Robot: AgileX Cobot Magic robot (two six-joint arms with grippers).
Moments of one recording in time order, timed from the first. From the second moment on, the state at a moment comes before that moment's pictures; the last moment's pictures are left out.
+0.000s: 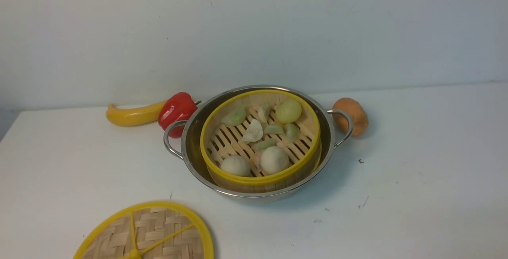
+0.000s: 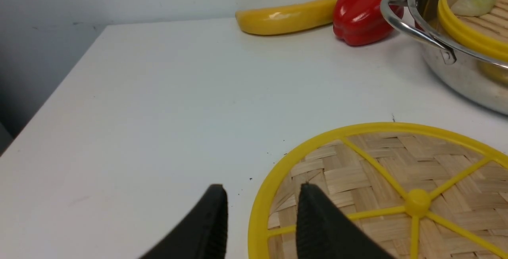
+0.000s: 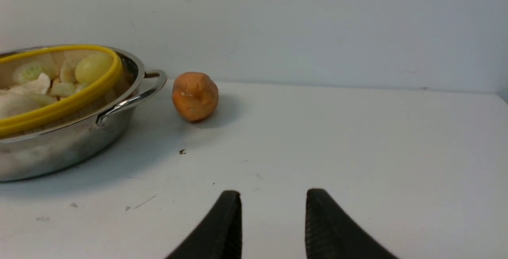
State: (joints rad) right arm 0.12 0.00 0.01 -0.04 0.35 0.02; left arm 0.05 0.00 0.01 0.12 0.35 -0.09
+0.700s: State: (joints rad) right arm 0.12 0.00 0.01 0.02 0.35 -0.11; left arm 0.05 0.00 0.01 0.12 0.35 -0.09
